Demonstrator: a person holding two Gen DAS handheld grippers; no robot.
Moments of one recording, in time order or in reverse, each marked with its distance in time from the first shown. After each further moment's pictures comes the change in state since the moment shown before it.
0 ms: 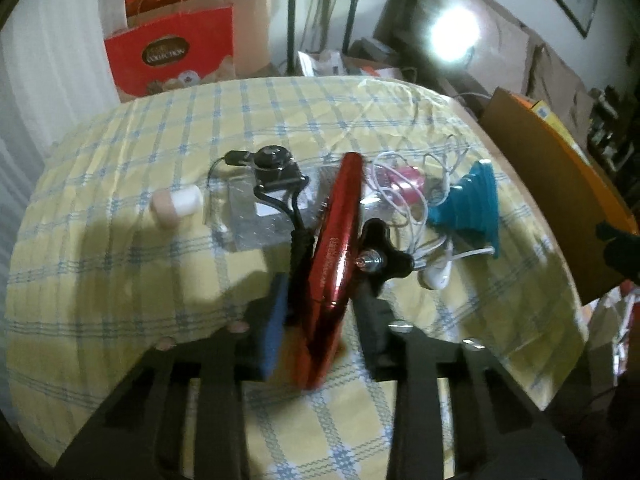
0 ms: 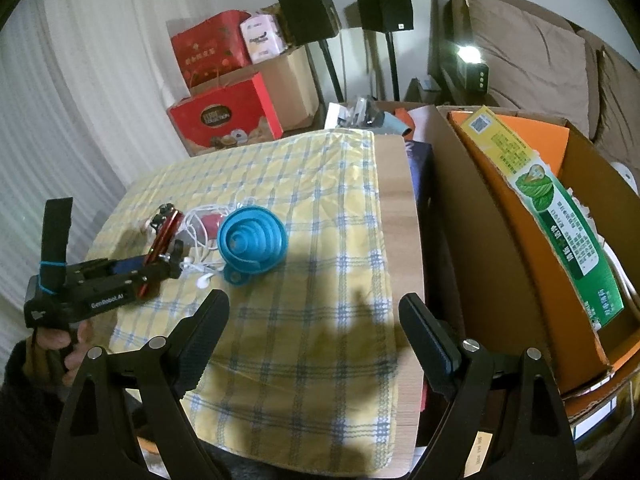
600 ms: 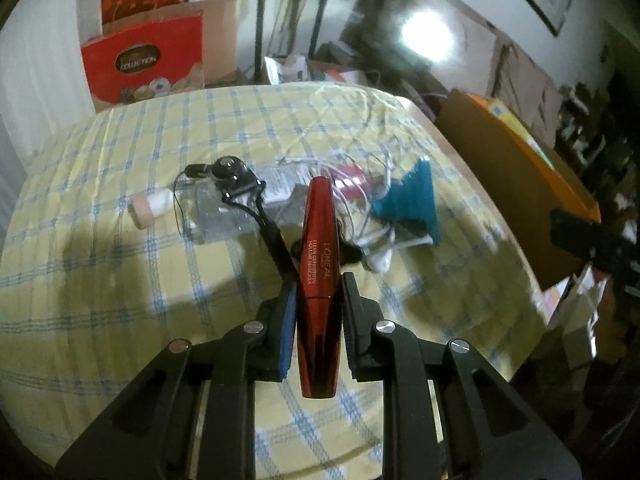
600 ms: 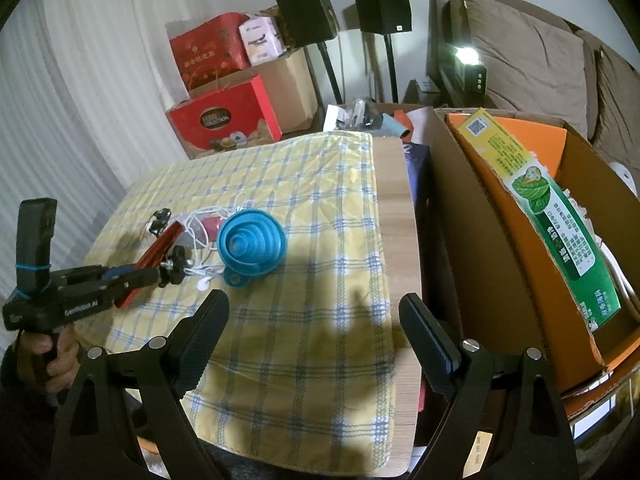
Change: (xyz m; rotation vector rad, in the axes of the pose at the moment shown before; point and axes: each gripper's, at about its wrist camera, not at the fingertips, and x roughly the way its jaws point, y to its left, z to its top) left arm -0.029 -0.014 -0.007 0.061 0.002 -0.091; right arm -0.004 -0.001 0.001 0.000 -0.007 0.000
